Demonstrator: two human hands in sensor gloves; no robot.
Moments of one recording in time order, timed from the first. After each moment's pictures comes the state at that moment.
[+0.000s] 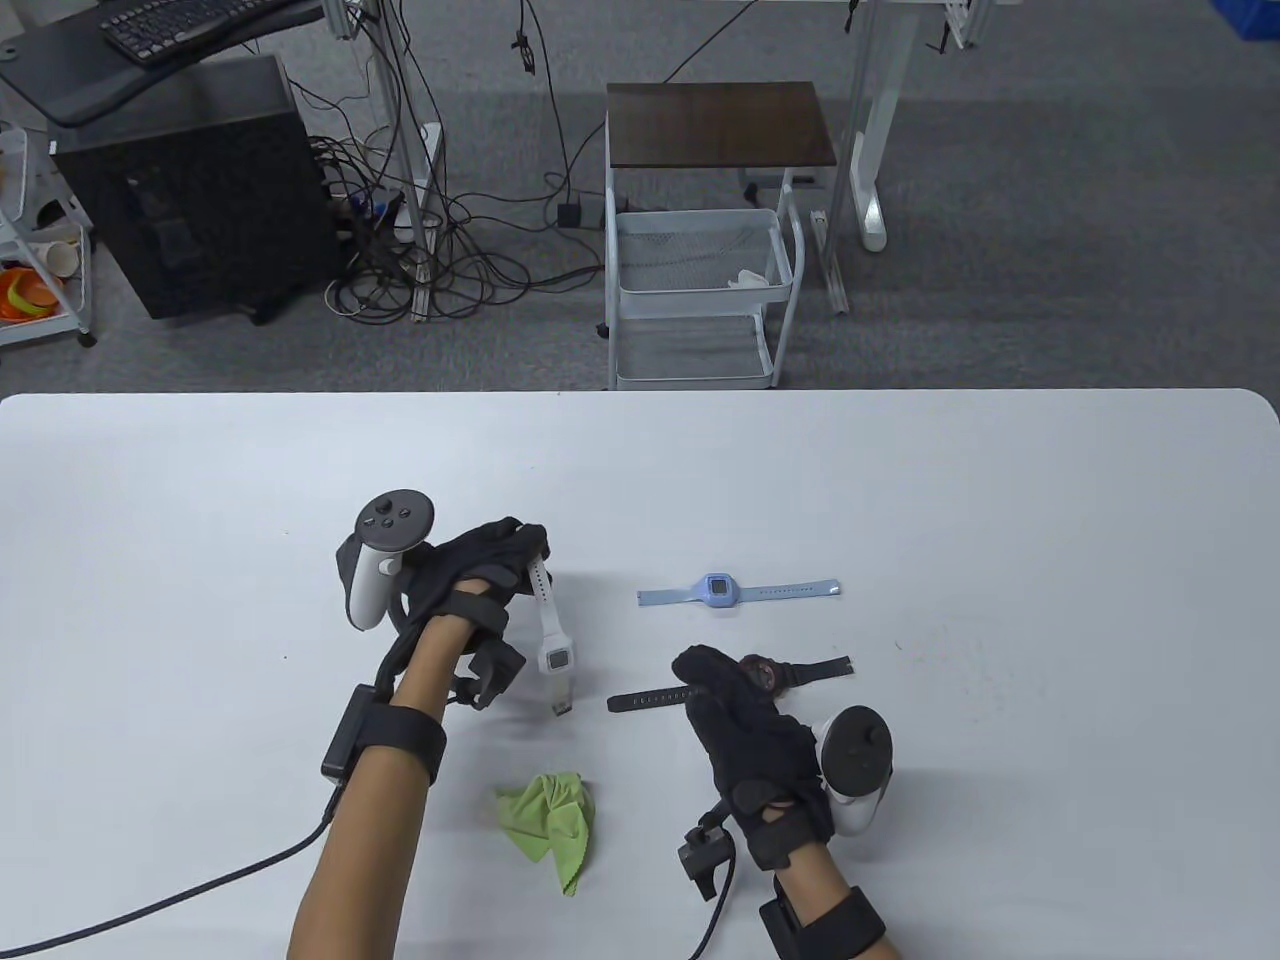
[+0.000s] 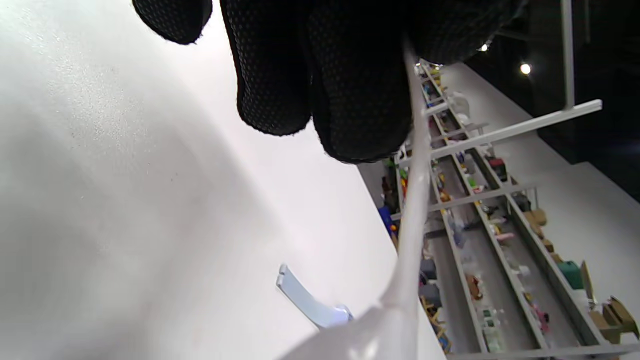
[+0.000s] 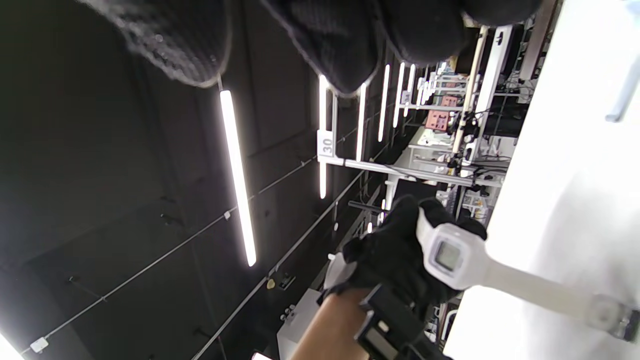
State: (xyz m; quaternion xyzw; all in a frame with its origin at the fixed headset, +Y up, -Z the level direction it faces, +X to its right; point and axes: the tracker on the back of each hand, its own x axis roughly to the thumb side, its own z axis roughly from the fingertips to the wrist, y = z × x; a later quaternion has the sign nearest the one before) left_hand -0.226 -0.746 -0.439 -0.18 0.01 0.55 0.81; right_hand 0.108 -0.759 -0.282 0.18 -0.06 0.70 0.69
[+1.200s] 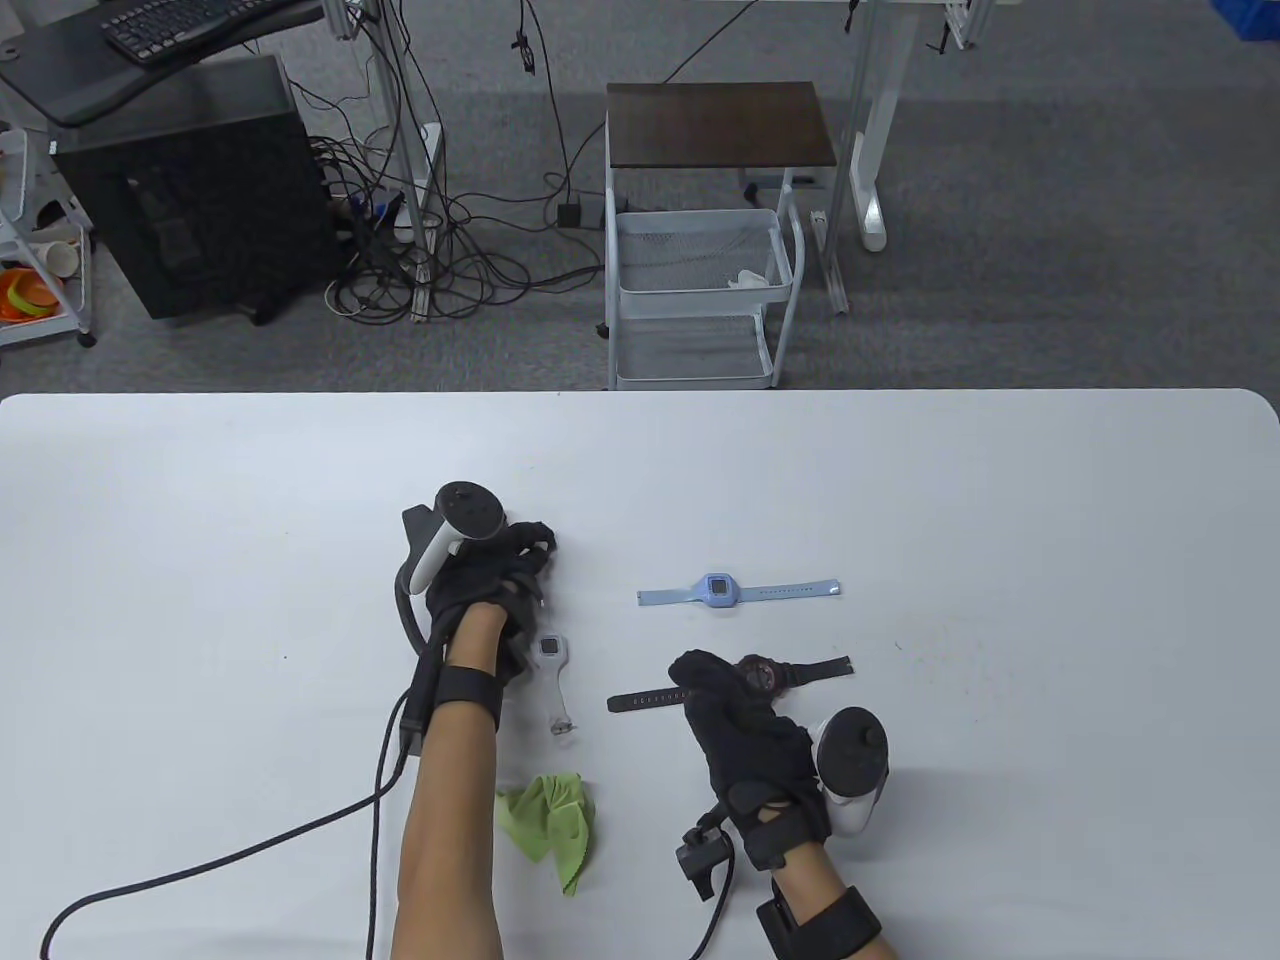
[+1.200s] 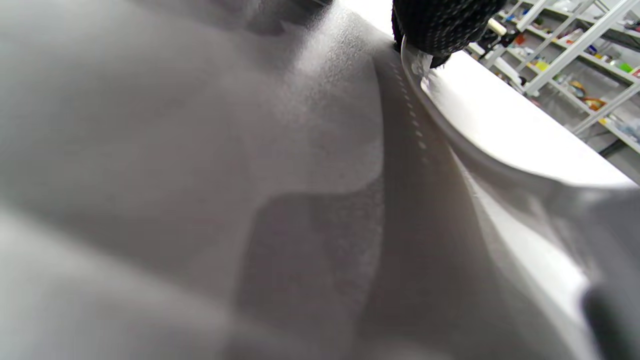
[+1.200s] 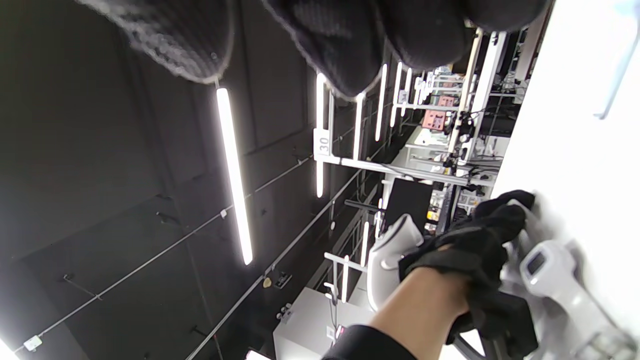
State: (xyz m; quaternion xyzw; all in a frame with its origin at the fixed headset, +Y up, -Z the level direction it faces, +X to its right) left_hand -0.209 -0.798 -0.483 -0.21 0.07 0.29 0.93; right_hand 0.106 -0.762 -0.283 0.18 -0.06 0.71 0.68
